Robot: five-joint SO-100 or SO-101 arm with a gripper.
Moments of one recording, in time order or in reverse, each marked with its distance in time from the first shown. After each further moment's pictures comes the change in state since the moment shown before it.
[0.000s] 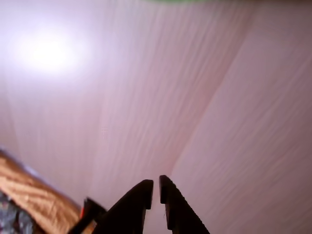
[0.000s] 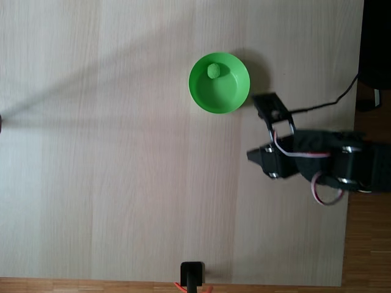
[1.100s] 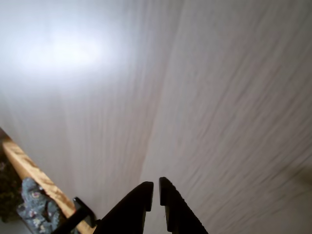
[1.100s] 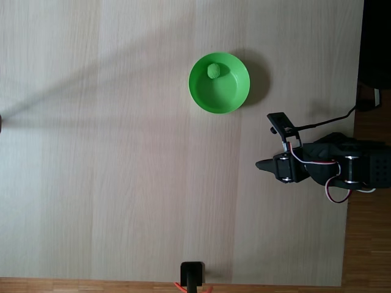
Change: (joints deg) arm -5.0 36.3 45.3 -16.6 11.1
